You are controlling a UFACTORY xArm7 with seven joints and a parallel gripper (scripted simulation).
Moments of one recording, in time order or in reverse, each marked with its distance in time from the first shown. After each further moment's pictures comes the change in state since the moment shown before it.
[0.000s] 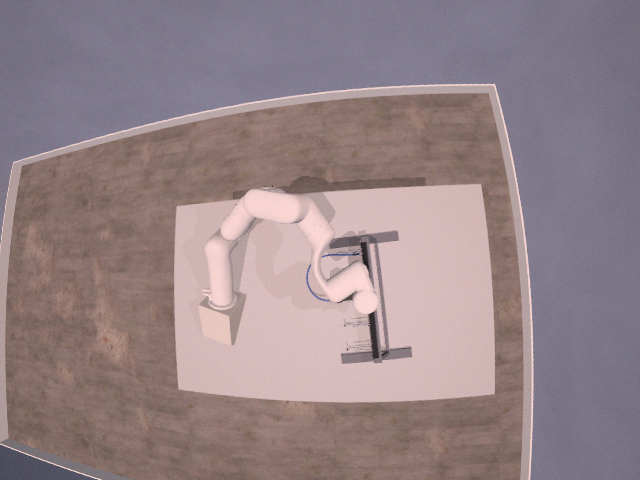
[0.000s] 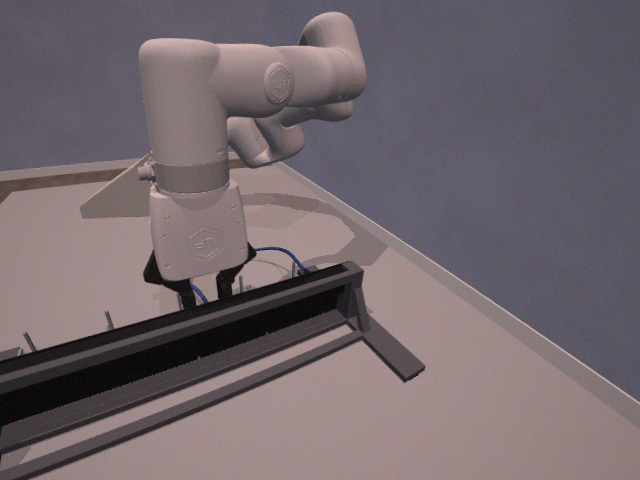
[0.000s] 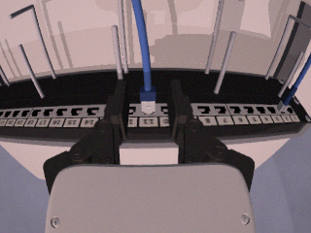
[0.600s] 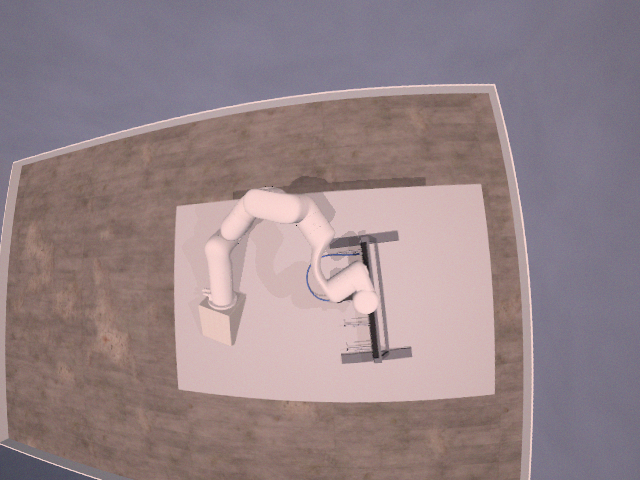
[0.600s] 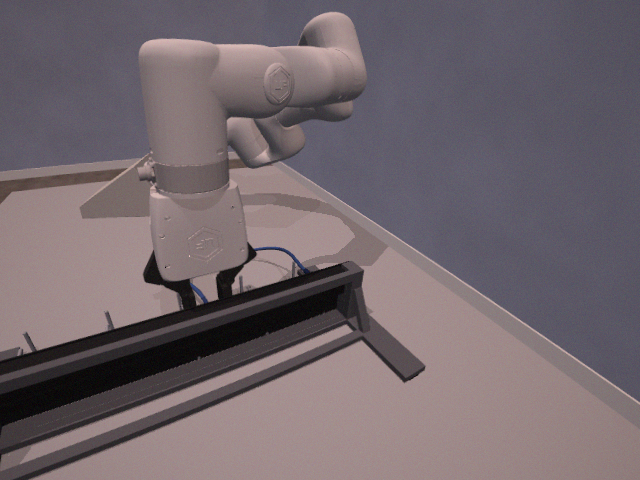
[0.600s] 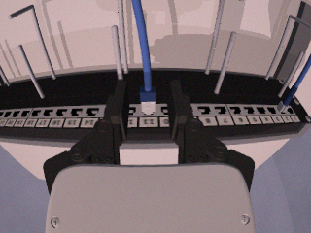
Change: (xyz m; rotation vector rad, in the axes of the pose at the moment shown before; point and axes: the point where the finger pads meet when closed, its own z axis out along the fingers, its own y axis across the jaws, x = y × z) arm 0.000 0.000 0.000 0.000 0.000 0.000
